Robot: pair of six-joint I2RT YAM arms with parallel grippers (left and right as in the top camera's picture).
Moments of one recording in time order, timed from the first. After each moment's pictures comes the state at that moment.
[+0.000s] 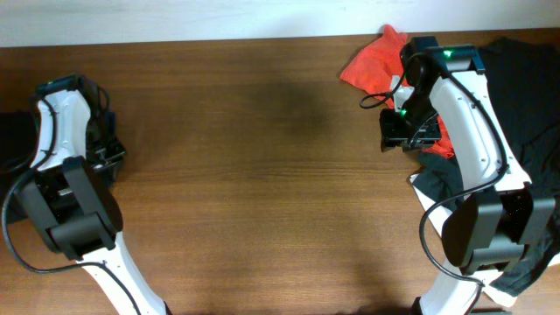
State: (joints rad) left arm 0.30 2.21 1.88 -1.45 -0.25 -0.35; right arm 0.06 1.94 1.84 -1.53 -0.10 0.06
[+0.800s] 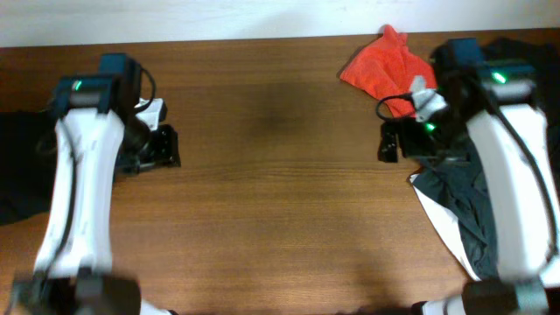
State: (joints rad) left arm 0.01 1.68 1.73 -1.54 0.10 -0.06; right arm 0.05 1.62 1.84 -1.65 -0.18 0.07
